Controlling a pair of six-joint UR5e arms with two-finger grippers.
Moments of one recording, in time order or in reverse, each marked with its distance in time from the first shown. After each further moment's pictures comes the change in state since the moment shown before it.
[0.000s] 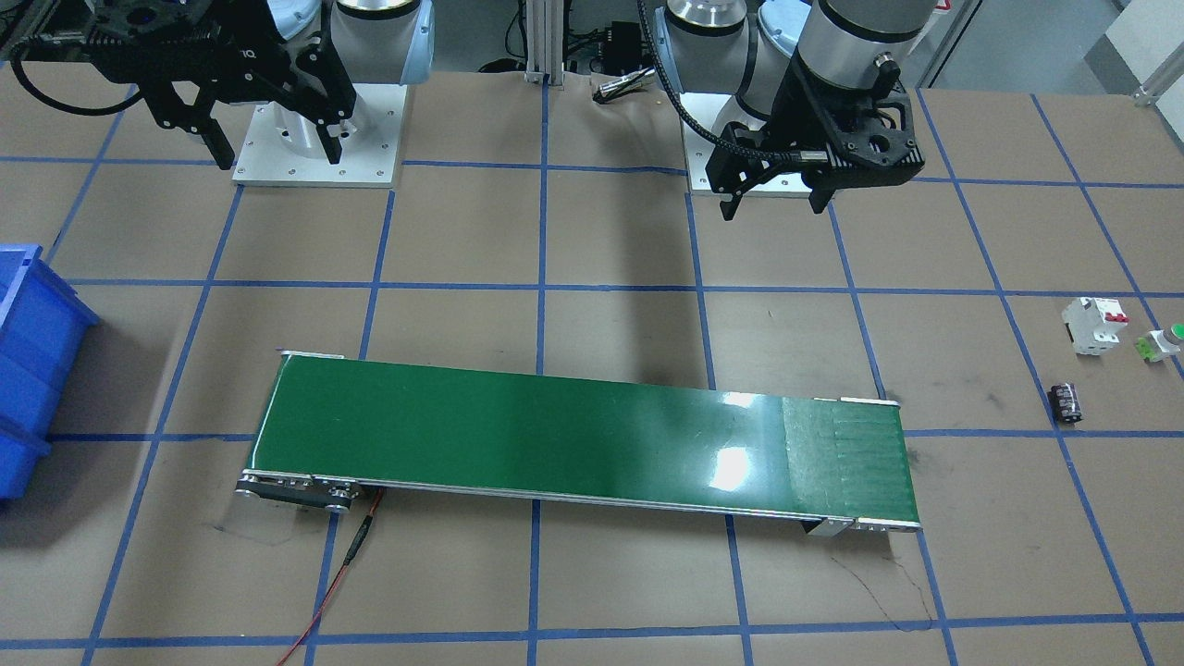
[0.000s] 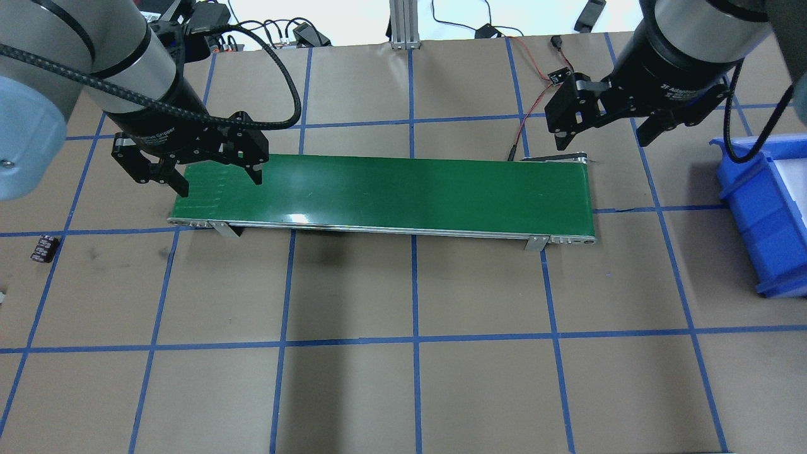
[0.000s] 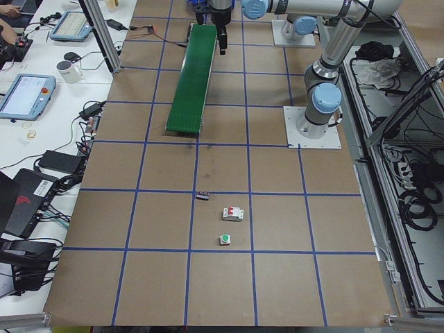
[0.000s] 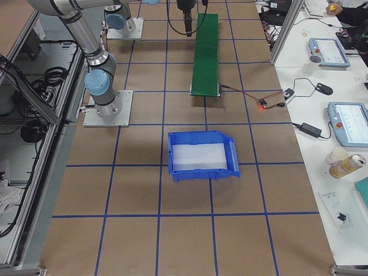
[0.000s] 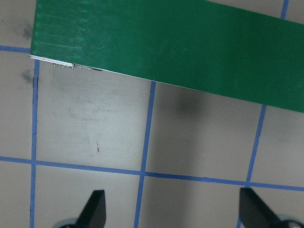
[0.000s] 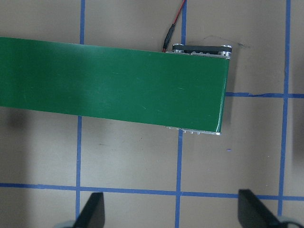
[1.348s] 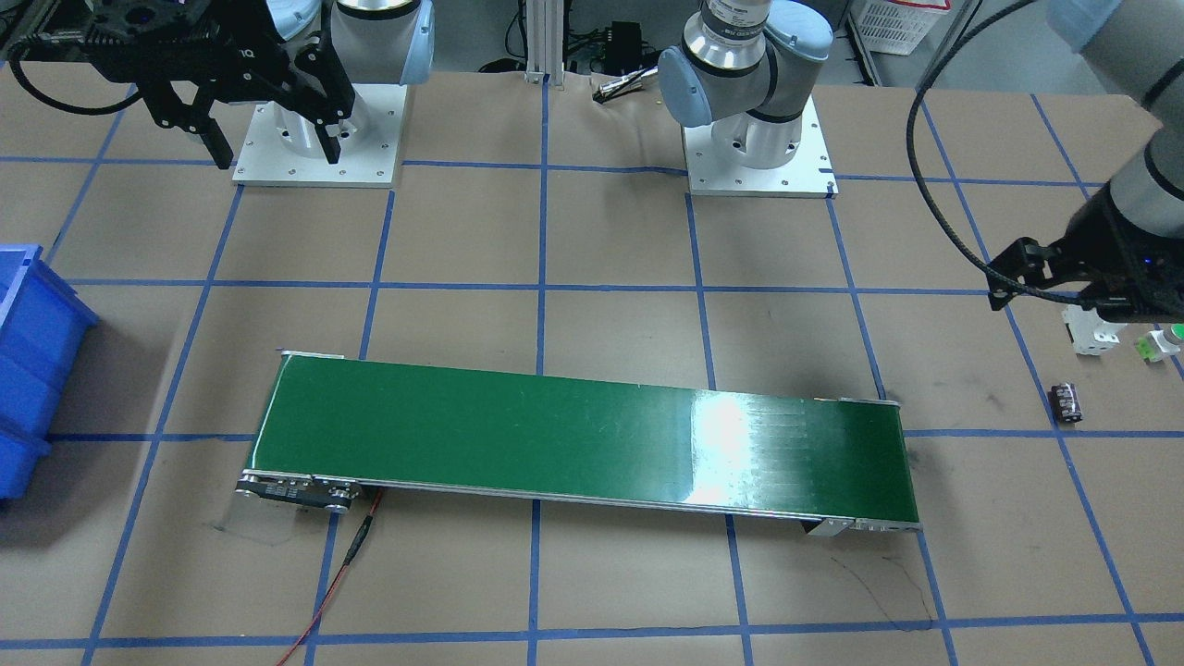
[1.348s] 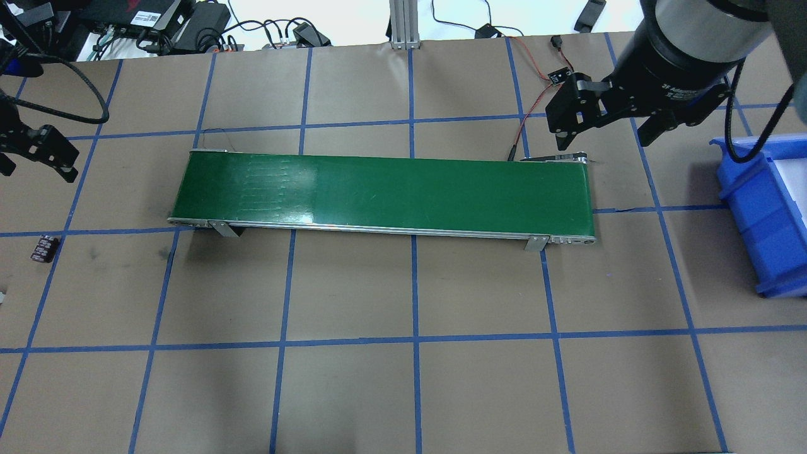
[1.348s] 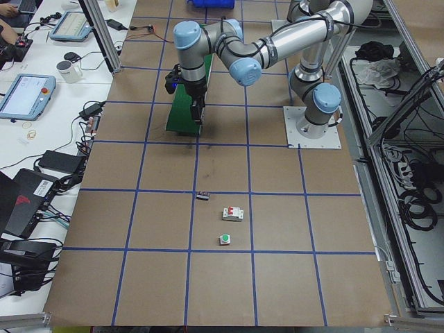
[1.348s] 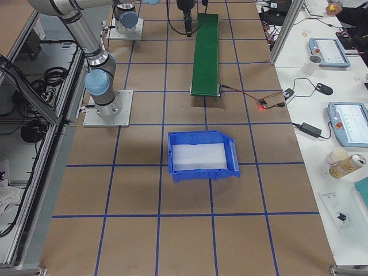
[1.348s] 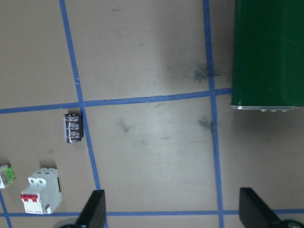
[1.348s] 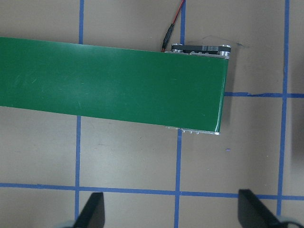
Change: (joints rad) left arm 0.494 -0.209 0.031 0.194 0.180 0.717; right arm -0.001 0.000 0.000 0.002 -0.003 0.000
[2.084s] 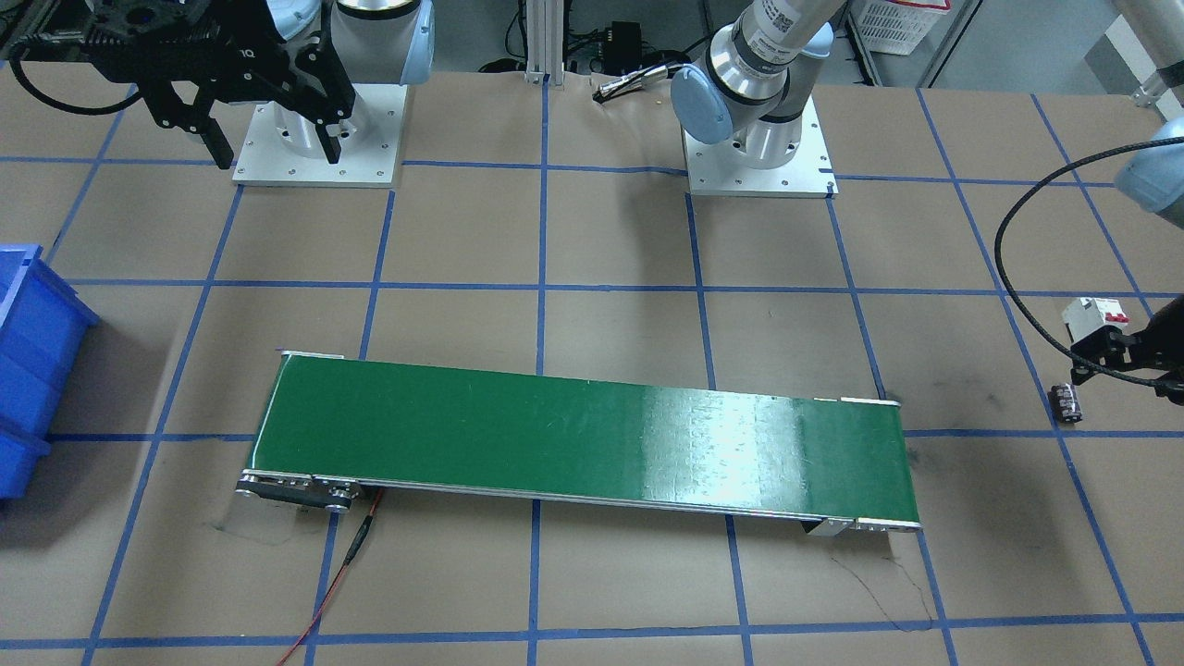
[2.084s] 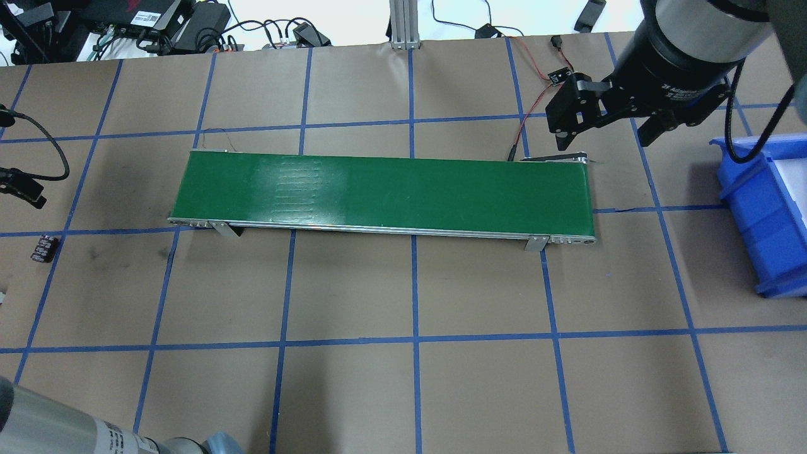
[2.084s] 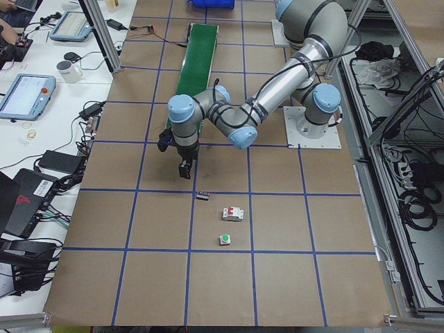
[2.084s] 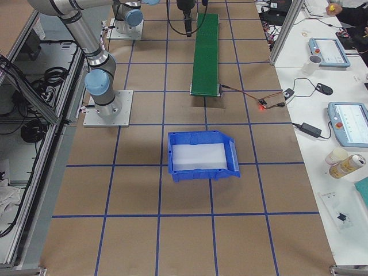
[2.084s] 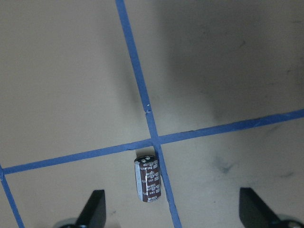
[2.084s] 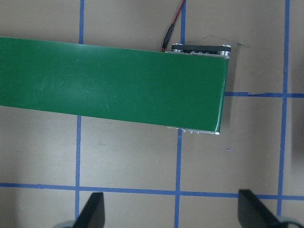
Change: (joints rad) left arm 0.217 -0.244 -0.015 0.332 -0.052 0.360; right arm 0.000 -0.001 0.001 0.000 0.001 0.000
